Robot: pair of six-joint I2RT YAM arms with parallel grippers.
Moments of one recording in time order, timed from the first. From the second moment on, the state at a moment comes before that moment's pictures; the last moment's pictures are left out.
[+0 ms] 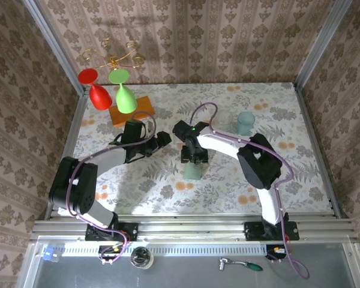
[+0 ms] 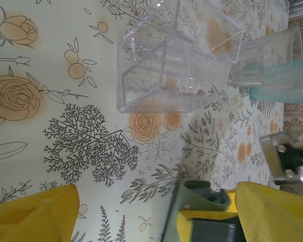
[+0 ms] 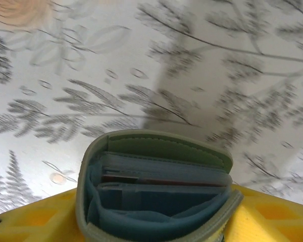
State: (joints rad) left arm -0.38 1.54 0.78 0.00 0.51 -0.77; right arm 0.74 2.06 1.56 -0.94 0.06 0.78
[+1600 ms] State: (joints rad) left arm -0.41 1.52 0.86 -0.16 0.44 -0.75; right arm 0.75 2.12 1.59 -0.75 0.05 0.72
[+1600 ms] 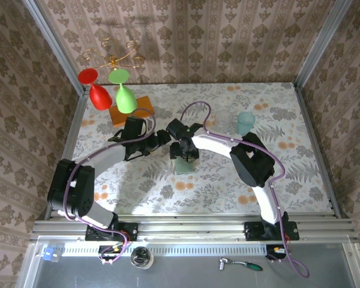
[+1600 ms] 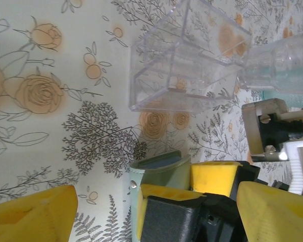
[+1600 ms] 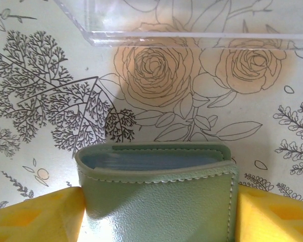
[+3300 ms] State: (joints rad) left arm -0.62 1.55 0.74 0.03 0.42 -0.99; right arm 0.68 1.85 1.34 -0.77 -0.03 0.73
